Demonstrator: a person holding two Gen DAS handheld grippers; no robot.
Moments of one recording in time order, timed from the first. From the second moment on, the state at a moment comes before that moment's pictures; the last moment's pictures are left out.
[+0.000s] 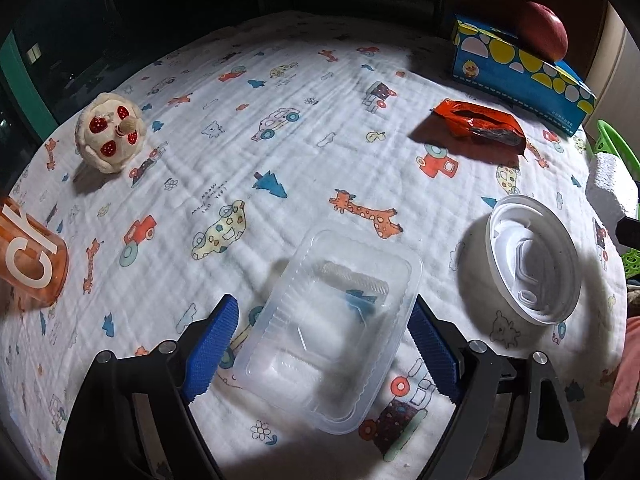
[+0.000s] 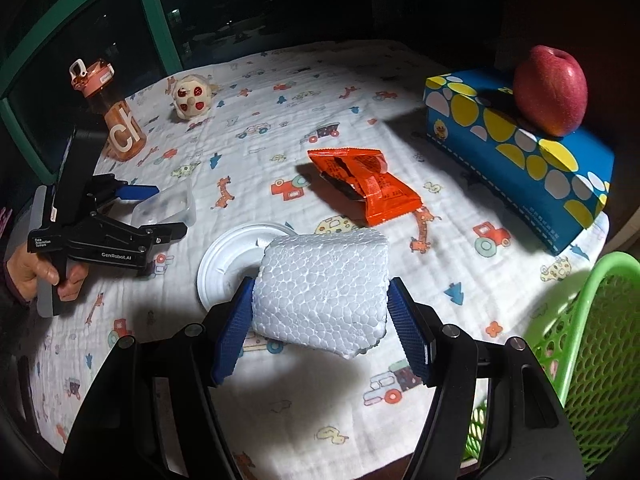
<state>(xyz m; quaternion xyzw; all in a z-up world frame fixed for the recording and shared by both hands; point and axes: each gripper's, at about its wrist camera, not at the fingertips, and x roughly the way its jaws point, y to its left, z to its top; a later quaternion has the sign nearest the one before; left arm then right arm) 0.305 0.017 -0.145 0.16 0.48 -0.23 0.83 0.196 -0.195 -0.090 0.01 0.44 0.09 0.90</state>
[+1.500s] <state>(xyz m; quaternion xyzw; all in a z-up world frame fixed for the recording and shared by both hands) 0.189 -0.167 -0.040 0.17 0.40 -0.33 0.84 0.073 -0.372 -0.055 0.08 0.37 -0.07 0.92</state>
